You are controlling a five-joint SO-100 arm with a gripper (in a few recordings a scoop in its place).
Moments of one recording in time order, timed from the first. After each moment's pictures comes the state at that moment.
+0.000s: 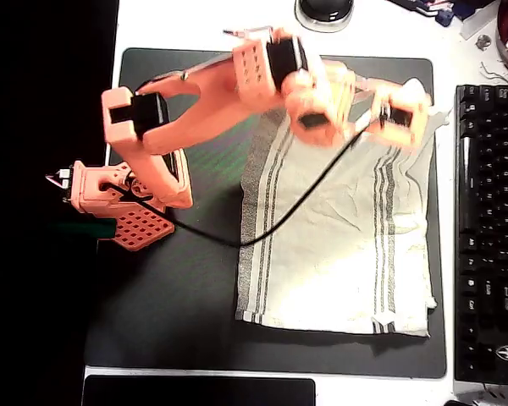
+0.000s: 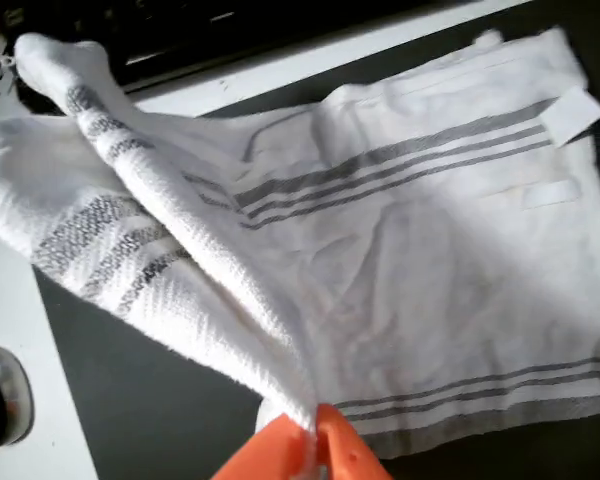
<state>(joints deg) -4.2 100.3 73.9 94.4 -66.8</state>
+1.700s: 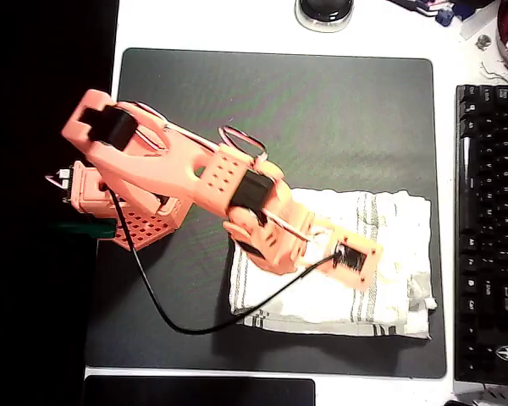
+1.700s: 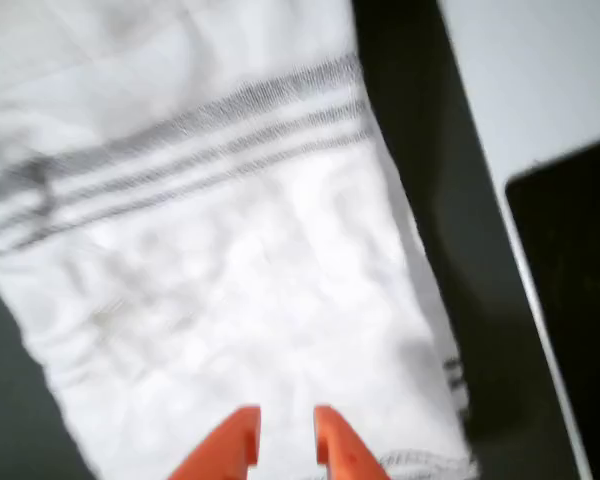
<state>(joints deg) 21.8 117.7 115.7 73.8 -92.4</state>
